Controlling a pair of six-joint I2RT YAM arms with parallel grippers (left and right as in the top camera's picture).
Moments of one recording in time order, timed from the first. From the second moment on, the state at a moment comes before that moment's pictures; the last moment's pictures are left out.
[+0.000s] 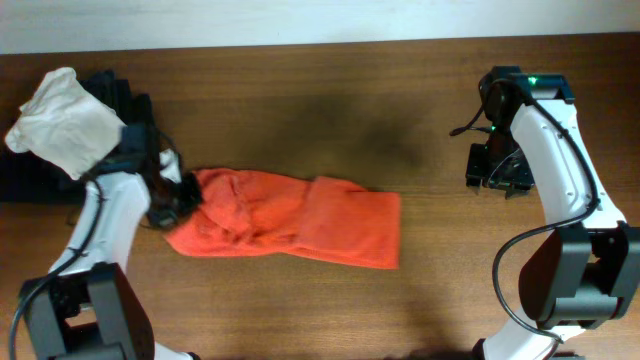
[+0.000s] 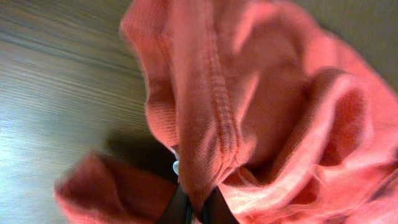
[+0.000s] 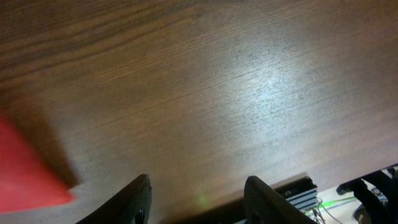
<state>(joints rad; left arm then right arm) 0.16 1.69 1.19 -0.90 0.17 -0.22 -0.03 1.85 1.65 -1.52 0.16 0.30</state>
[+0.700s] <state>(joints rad) -0.66 1.76 1.39 -0.93 0.12 -0.27 -0.03 1.85 1.65 -1.54 0.17 0.29</state>
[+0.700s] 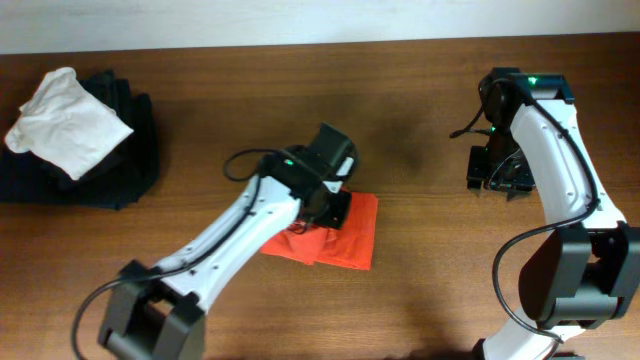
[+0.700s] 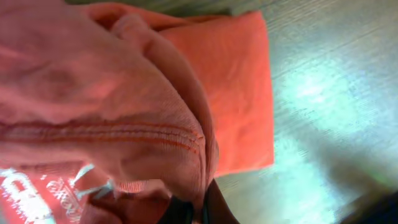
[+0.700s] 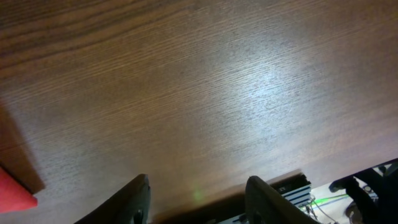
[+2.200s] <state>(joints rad) -0.17 1.96 1.48 -0.98 0.21 -0.34 0.52 1.94 1.65 -1.00 -0.25 0.00</state>
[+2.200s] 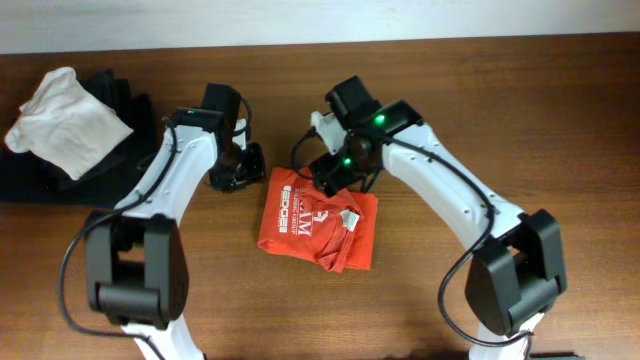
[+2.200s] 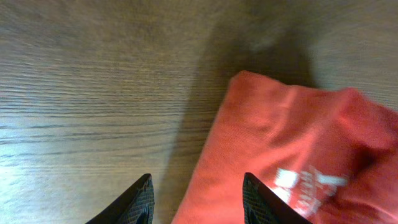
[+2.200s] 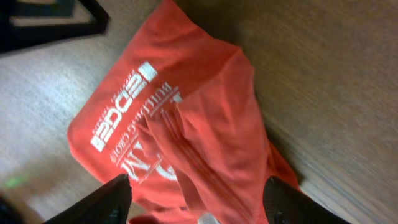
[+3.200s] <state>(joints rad) -0.17 2.01 1.48 -0.95 0.22 -0.35 0.42 2.02 1.65 -1.30 0.06 0.29</state>
